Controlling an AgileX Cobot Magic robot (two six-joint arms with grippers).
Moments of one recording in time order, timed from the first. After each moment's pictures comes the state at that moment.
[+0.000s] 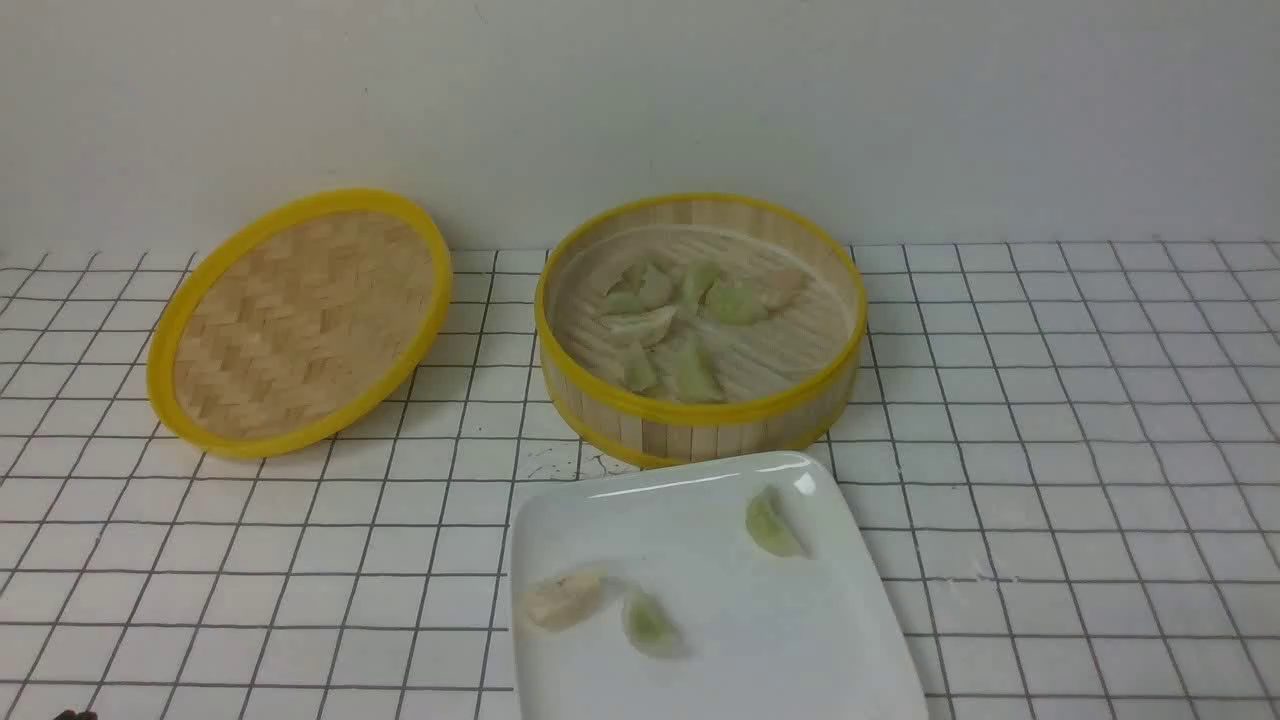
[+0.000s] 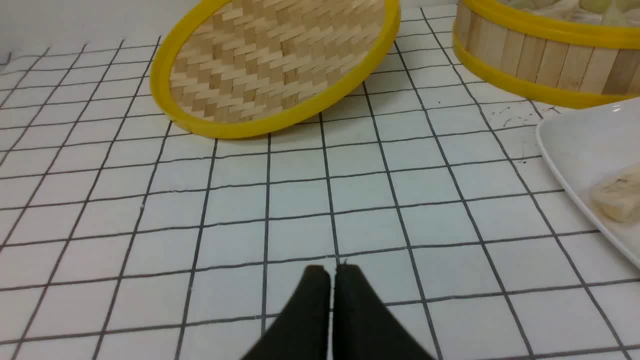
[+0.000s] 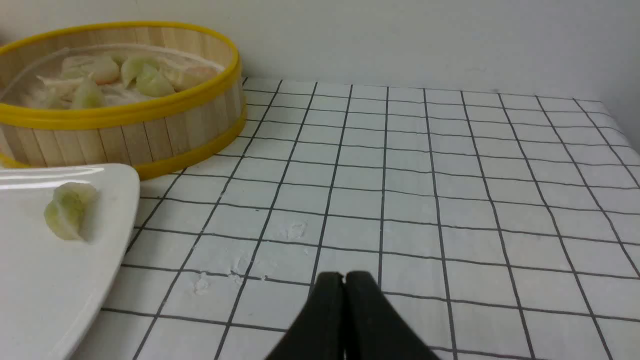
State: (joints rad) right arm 0.04 -0.02 0.02 0.11 0.40 -0.10; left arm -0.06 -0.01 0.03 -0.07 0.38 0.07
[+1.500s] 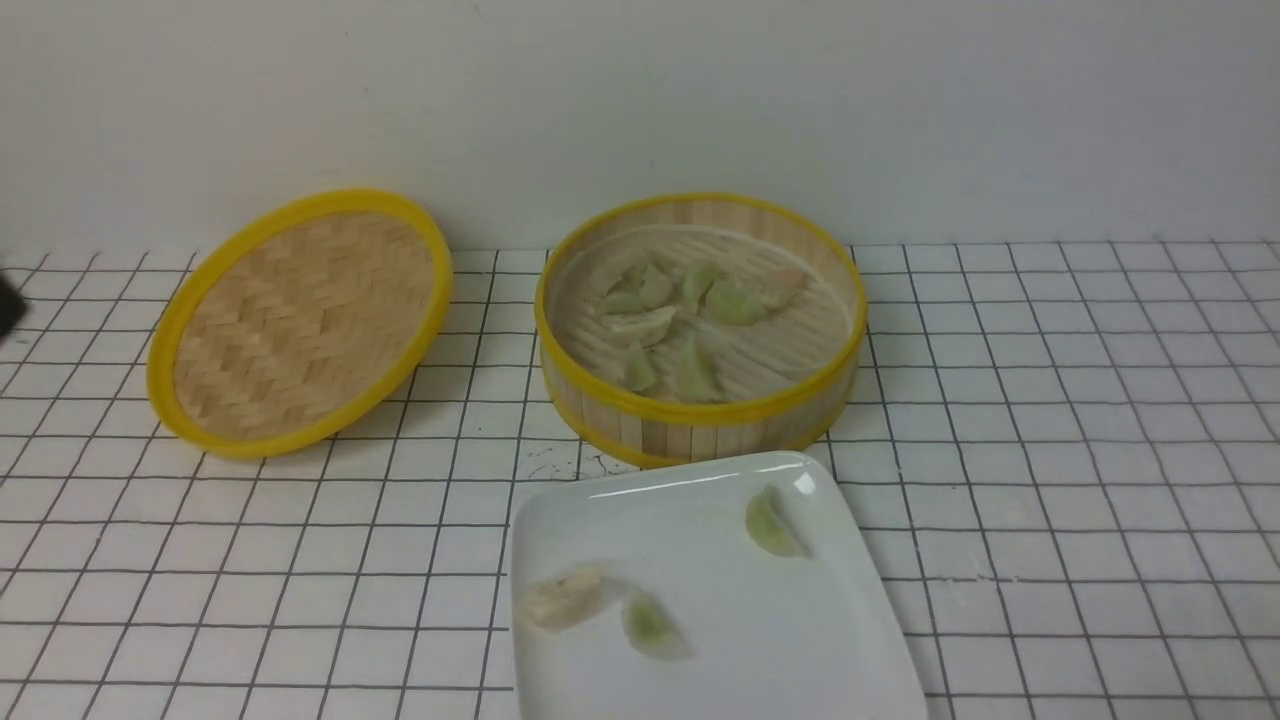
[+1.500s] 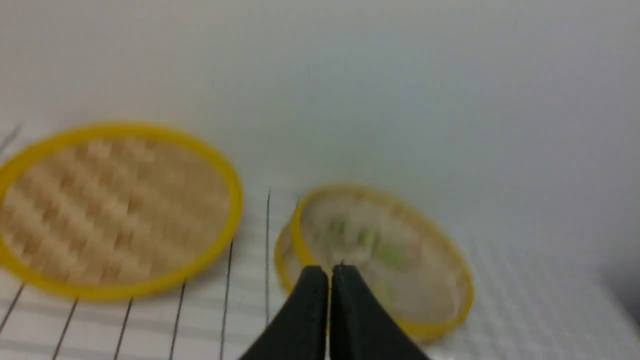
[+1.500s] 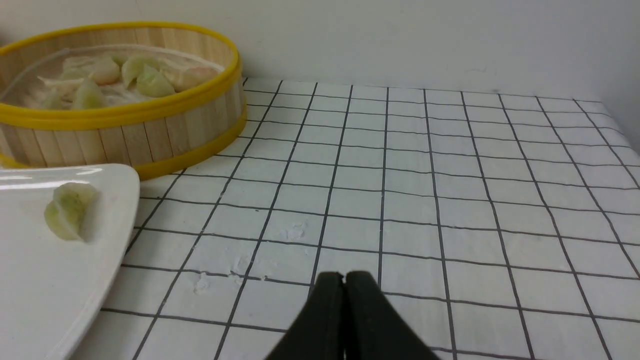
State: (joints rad) right arm 0.04 -0.02 0.02 0.11 0.40 -0.10; left arm -0.06 0.74 -0.85 -0.37 0.63 -0.09
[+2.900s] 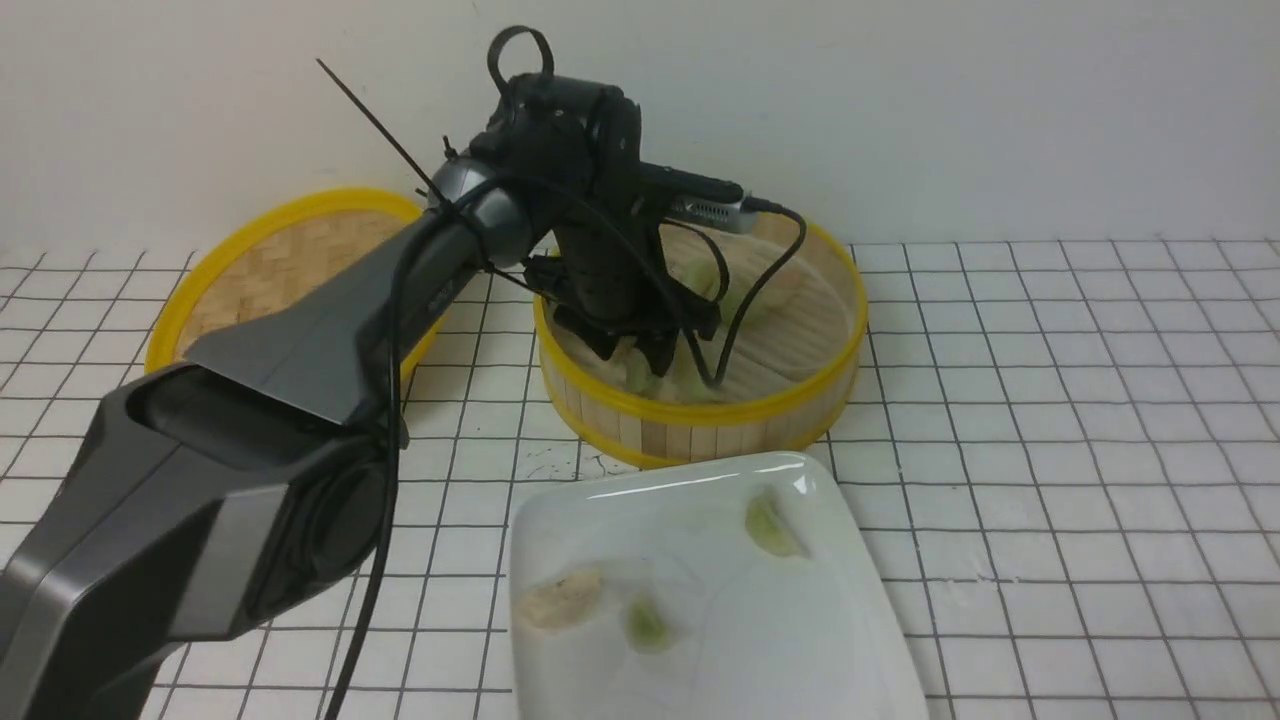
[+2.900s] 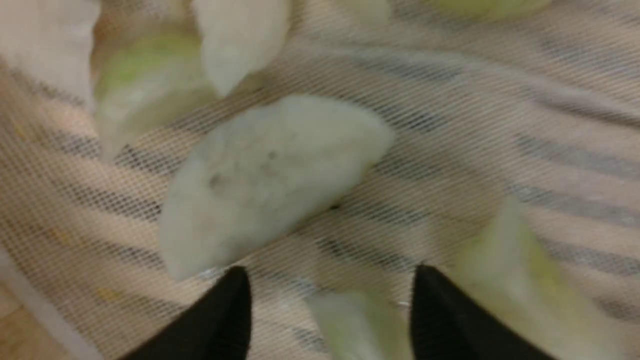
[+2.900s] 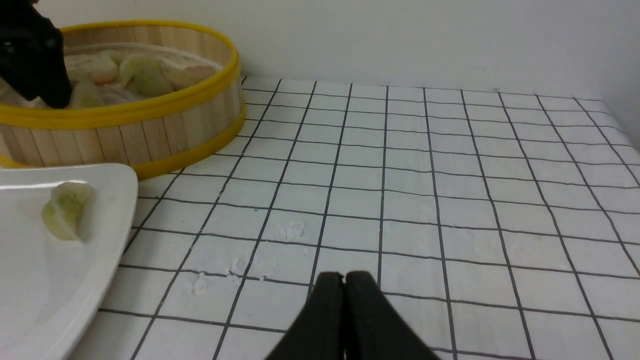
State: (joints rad) right arm 0.04 -0.02 0.02 0.11 0.40 -0.10; left arm -0.44 2.56 -2.44 -0.05 1.23 -0.04
